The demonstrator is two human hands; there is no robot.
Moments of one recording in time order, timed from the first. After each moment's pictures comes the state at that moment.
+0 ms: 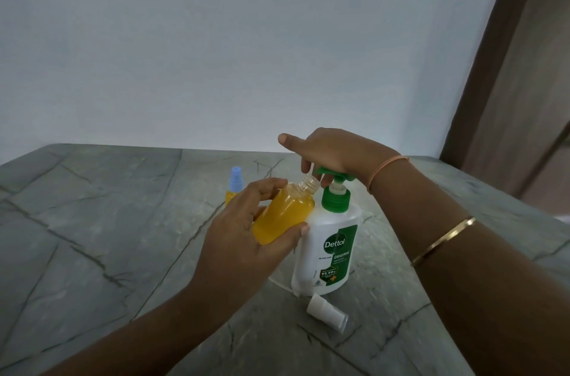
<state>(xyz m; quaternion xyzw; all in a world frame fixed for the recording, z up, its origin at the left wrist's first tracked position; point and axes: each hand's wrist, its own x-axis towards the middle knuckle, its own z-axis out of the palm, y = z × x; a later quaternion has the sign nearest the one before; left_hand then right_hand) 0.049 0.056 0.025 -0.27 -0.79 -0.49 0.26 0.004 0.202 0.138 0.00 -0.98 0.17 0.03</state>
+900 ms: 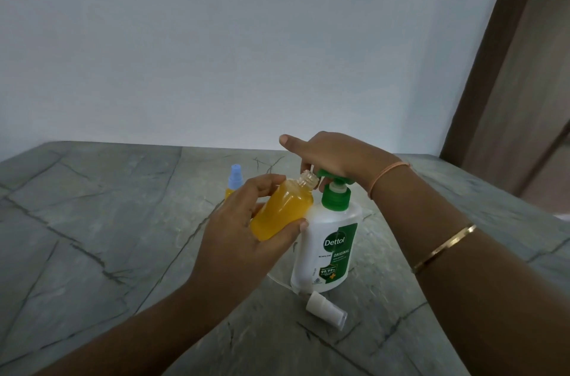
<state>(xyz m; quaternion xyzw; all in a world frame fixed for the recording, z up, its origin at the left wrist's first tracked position) 0.045 0.057 0.021 -0.27 -0.78 -0.48 0.28 0.002 0.206 0.128 0.00 -0.98 0.21 0.02</state>
